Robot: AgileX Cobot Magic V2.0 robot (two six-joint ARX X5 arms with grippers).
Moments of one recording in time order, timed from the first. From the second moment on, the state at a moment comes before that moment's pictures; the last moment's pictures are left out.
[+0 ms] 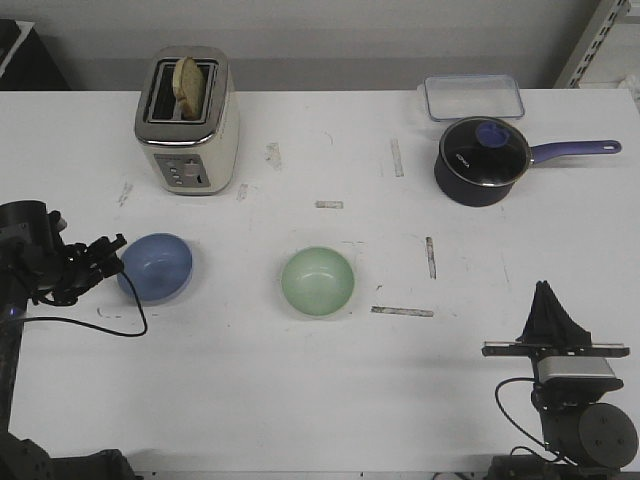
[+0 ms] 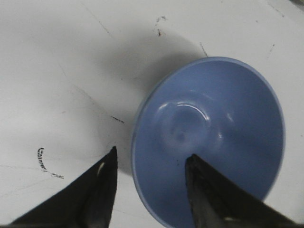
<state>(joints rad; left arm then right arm) 0.30 1.44 1.26 -0.85 0.28 -0.25 0.02 0.21 0.43 -0.06 0.02 -0.02</state>
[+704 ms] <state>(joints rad) 0.25 1.71 1.27 -0.78 0.28 -0.22 0.02 0.21 0.43 -0.06 0.02 -0.02</state>
